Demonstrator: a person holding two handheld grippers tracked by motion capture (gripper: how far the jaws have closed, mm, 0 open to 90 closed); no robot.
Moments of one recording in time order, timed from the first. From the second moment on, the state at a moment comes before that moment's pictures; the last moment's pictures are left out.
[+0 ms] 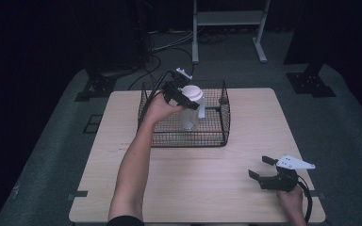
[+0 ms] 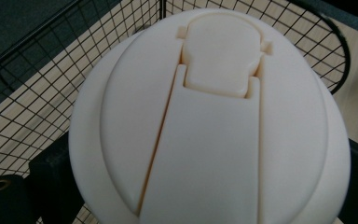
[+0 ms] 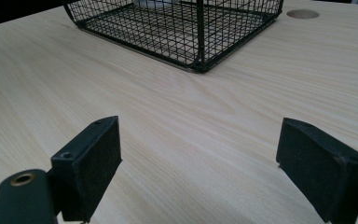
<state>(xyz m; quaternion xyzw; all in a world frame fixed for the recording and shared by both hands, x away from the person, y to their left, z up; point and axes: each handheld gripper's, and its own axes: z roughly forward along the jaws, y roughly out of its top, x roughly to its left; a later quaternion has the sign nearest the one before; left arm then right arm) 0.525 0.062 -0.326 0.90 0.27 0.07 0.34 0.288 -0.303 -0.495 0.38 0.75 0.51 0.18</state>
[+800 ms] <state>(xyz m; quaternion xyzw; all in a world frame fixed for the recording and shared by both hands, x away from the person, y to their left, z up) 0.524 0.063 -0.357 0.90 0.27 0.10 0.34 0.287 -0.301 -0.495 0.38 0.76 0.50 0.18</state>
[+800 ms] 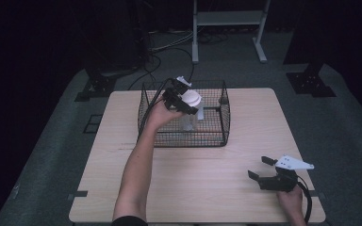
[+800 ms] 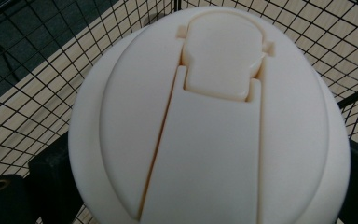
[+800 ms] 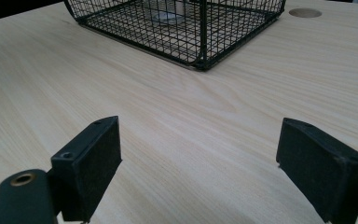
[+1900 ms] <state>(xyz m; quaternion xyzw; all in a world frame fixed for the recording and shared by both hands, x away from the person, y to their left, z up) 0.519 0.071 -0.357 0.89 0.27 0.10 0.35 0.288 -0.298 -0.496 0.38 0.76 0.49 0.18</state>
